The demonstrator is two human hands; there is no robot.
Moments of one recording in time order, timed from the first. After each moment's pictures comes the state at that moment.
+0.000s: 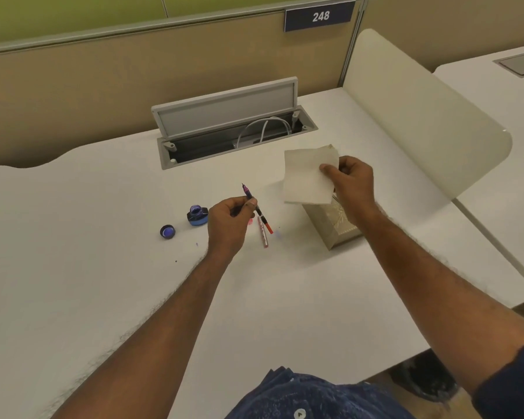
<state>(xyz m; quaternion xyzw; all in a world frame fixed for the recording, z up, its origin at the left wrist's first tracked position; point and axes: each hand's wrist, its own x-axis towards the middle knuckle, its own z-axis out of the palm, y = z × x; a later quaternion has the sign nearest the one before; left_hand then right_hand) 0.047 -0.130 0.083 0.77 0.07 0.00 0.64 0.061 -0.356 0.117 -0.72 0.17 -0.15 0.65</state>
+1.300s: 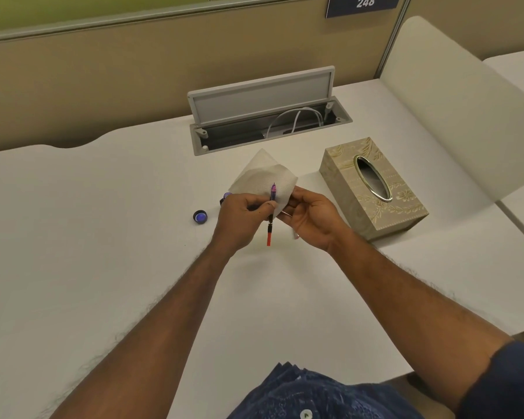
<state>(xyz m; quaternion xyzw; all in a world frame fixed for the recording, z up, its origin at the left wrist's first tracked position) 0.036 -0.074 0.107 0.85 -0.01 -0.05 0.53 0.041 -0.232 0.087 -0.42 0.13 0.18 0.88</state>
